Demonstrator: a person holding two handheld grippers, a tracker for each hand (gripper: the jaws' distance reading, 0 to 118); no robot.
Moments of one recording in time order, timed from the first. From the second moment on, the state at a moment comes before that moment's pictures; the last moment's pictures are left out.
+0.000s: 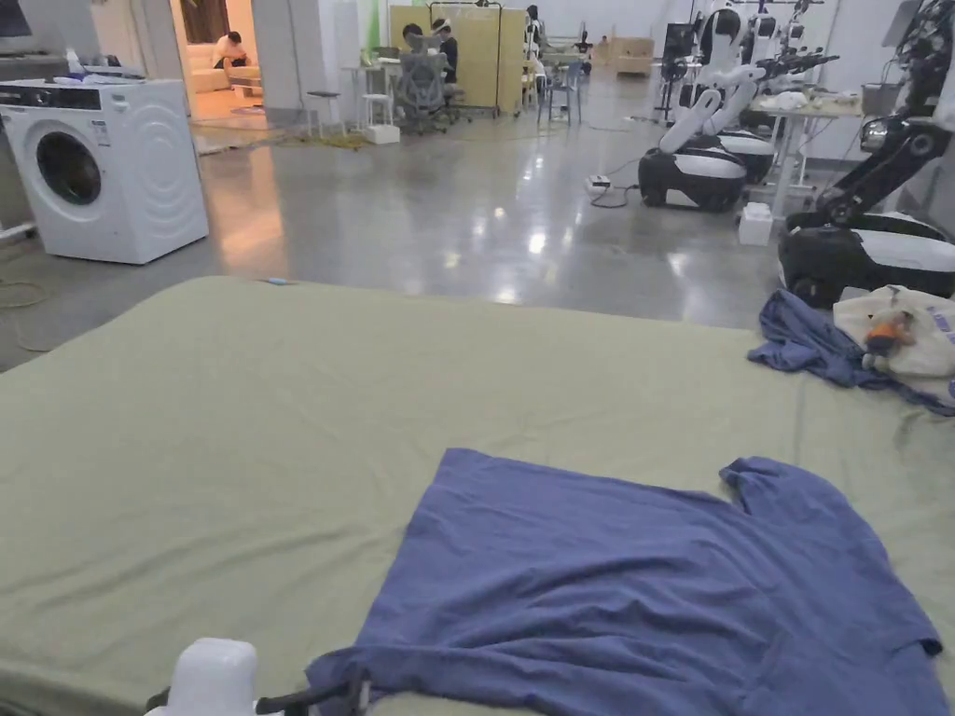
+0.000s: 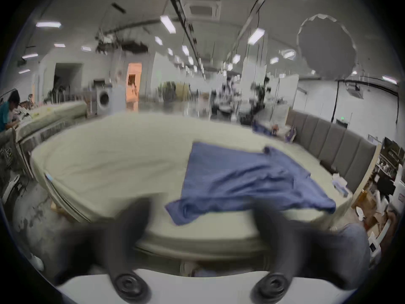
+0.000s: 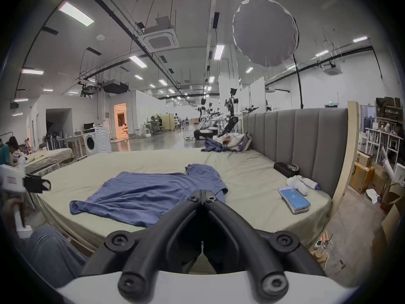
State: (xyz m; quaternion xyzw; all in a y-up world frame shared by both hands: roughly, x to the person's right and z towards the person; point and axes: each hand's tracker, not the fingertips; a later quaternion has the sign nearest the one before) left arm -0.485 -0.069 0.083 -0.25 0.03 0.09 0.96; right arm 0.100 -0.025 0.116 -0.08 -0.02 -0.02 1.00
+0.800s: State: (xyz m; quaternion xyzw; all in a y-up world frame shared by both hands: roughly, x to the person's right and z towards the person) left arm -0.487 -0.129 -0.009 -0.36 -0.05 0.18 0.91; right arm 0.159 -0.165 -0.019 -0.35 0.05 0.03 0.94
